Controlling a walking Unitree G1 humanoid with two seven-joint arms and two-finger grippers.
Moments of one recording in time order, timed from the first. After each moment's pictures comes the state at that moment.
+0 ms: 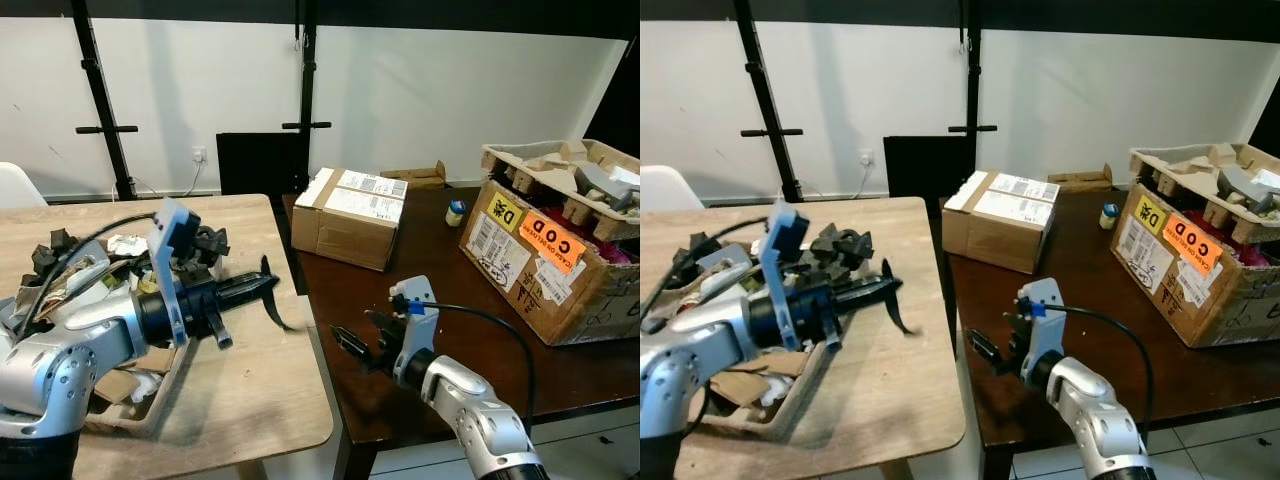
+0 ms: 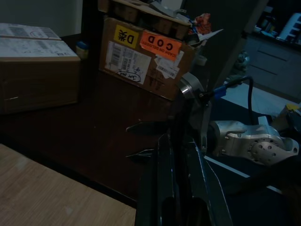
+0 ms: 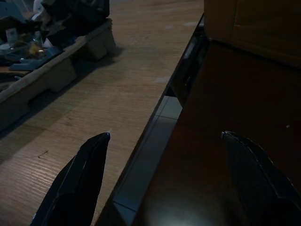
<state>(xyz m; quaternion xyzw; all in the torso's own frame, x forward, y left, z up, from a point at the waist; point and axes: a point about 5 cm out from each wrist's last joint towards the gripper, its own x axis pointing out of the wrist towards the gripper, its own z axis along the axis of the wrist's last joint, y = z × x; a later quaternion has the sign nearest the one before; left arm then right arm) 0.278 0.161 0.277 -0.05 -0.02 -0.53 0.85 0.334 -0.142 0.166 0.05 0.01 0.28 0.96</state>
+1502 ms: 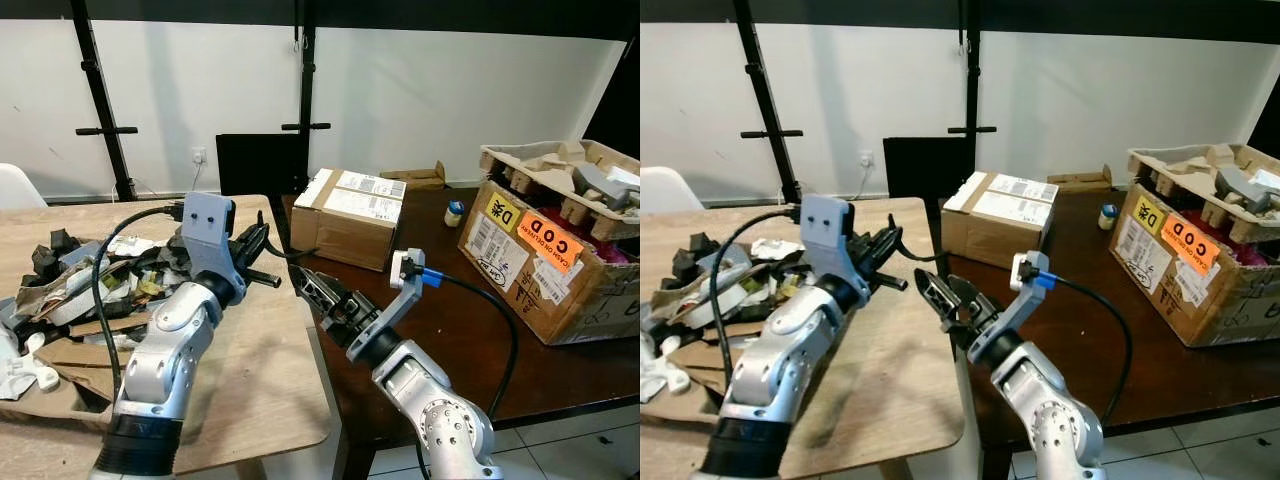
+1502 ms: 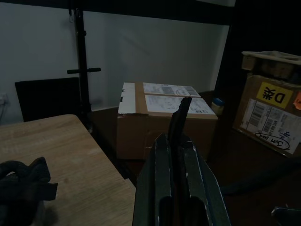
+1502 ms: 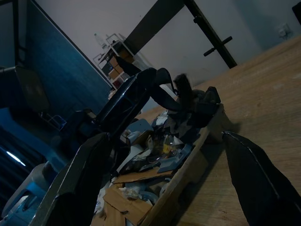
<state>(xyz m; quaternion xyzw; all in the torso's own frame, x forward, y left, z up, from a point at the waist) 0.338 0.125 0.272 -0.03 -0.18 -0.22 0.96 0.306 -0.071 0.224 0.35 -0.06 0.37 0.86</state>
